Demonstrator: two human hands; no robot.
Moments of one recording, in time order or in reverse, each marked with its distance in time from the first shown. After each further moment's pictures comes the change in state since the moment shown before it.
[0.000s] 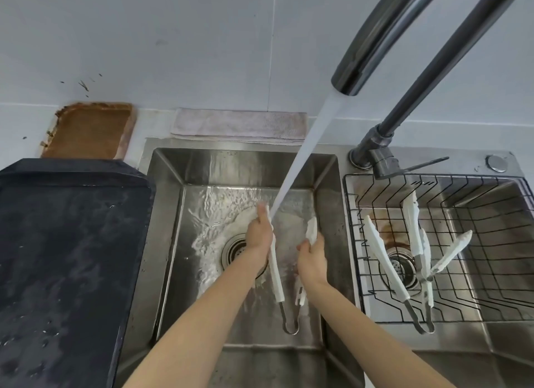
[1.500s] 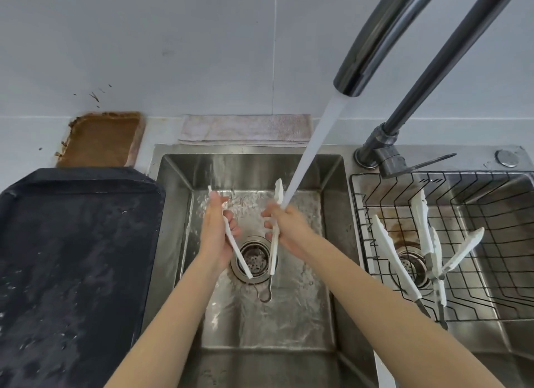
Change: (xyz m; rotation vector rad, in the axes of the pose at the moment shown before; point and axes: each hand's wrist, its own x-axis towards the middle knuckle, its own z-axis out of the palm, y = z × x) left_hand -0.007 0.013 -0.080 -0.672 -0.085 0.178; right_hand 0.009 -0.069 0.038 0.307 -0.427 0.012
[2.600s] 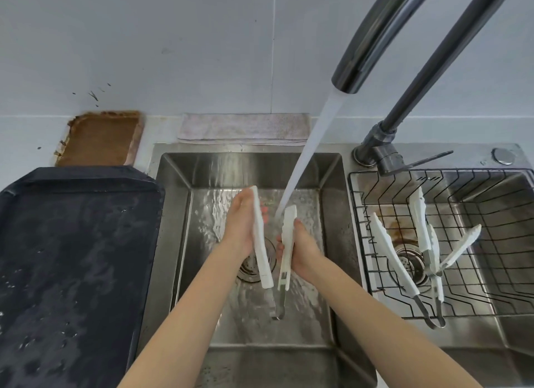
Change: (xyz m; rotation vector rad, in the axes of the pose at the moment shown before) left_hand -0.007 -0.006 0.039 0.189 -0.020 -0.087; right_hand -0.017 0.027 -0.020 0.256 0.108 0.244
